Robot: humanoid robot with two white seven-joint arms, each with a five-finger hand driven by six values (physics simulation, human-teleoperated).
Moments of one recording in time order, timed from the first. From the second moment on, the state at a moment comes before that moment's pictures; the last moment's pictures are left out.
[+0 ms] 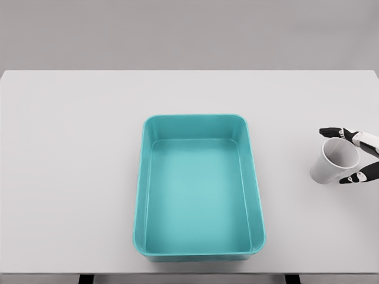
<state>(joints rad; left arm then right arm) 0.07 0.00 -0.16 -0.05 0.12 -0.01 0.14 -0.31 -1.07 0.62 -1.18 -0.58 -0.61 0.61</state>
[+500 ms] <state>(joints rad) 0.07 0.00 -0.16 -0.05 0.12 -0.01 0.14 -0.31 -1.07 0.62 -1.19 -0.58 -0.61 0.61</state>
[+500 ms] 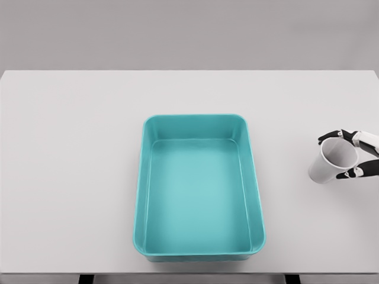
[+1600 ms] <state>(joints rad) 0.07 0.00 -0.16 -0.05 0.12 -0.01 0.14 -0.35 -0.99 0.41 -1.42 -0.59 -0.61 0.61</state>
